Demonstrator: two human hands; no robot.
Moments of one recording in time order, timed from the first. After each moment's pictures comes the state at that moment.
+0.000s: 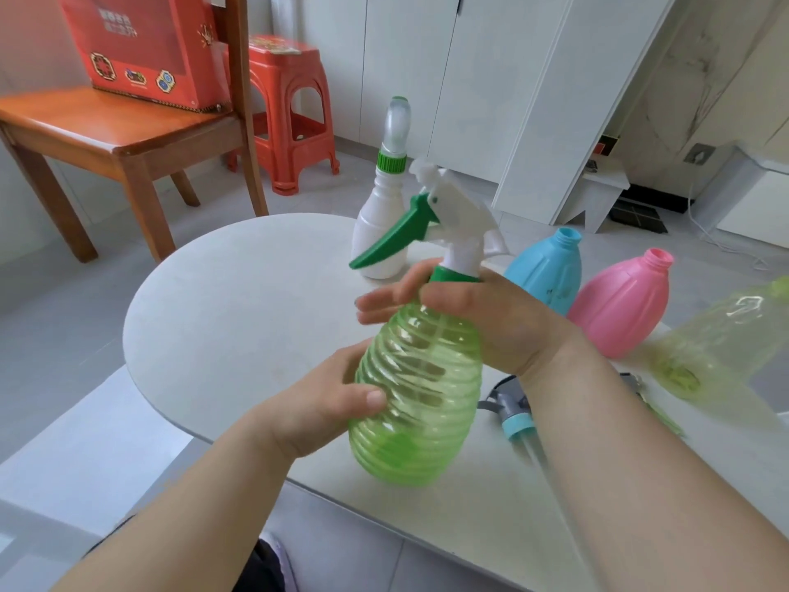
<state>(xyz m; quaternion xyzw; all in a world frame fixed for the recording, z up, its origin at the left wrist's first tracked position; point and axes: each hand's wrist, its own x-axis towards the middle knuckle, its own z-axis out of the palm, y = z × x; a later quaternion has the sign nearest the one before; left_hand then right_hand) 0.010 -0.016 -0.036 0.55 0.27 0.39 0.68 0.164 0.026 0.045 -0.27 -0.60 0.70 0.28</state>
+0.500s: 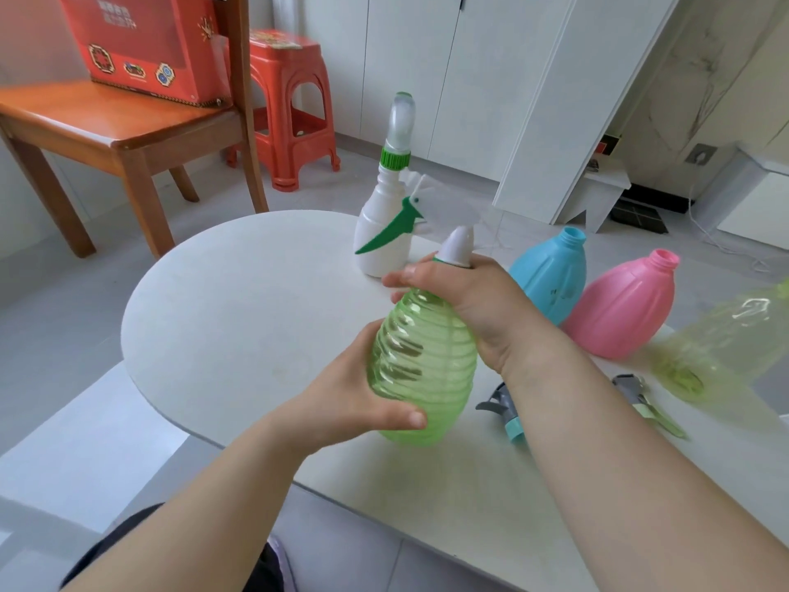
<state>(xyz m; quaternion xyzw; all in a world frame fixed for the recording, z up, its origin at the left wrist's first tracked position) 0.019 -0.017 -0.034 0.58 0.36 0.40 0.61 0.153 0.034 0.036 -0.45 -0.57 0.57 0.38</state>
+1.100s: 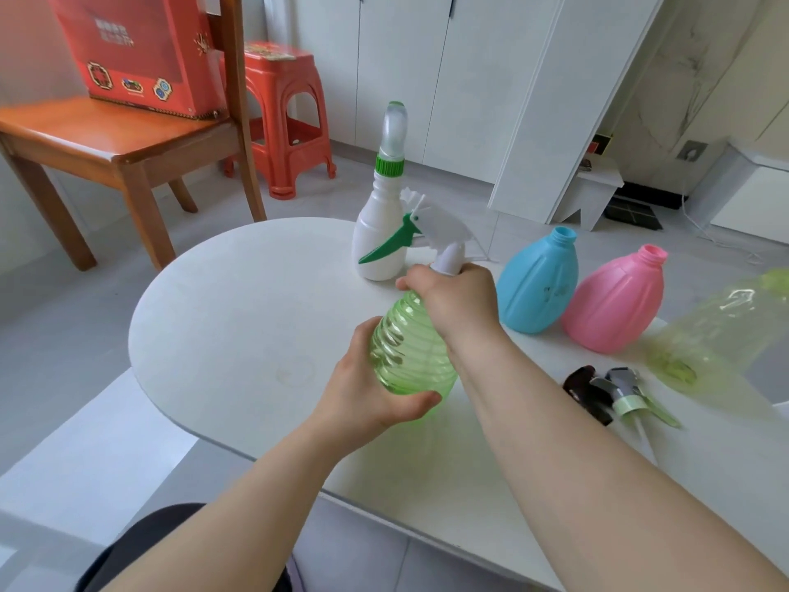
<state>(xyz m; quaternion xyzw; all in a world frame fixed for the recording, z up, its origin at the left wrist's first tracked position) 0.036 -0.016 -0.048 0.57 0.50 0.46 0.46 0.131 0.034 0.026 -0.61 -0.51 0.41 0.44</state>
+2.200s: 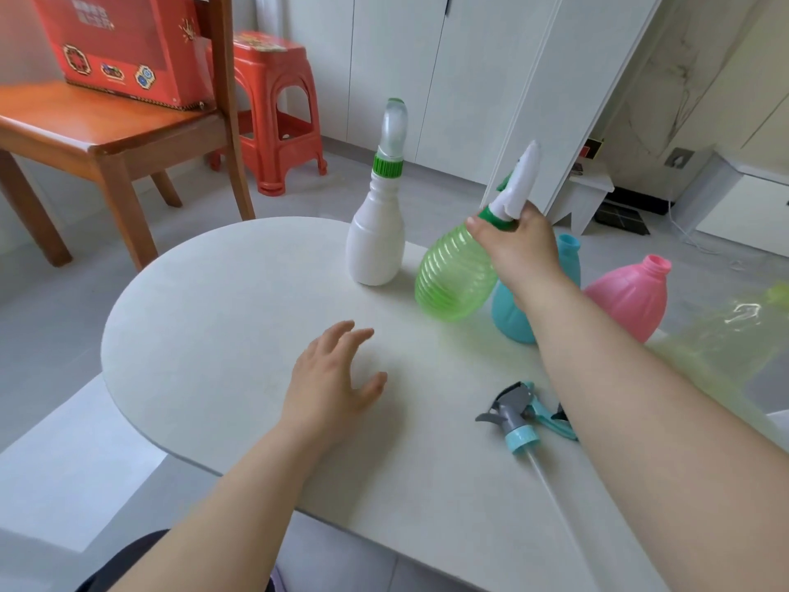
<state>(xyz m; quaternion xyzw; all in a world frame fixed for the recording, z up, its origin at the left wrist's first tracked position) 0.014 0.014 -0.075 0.68 0.63 0.32 0.19 0.182 0.104 0.038 -0.59 -0.58 0.27 0.49</state>
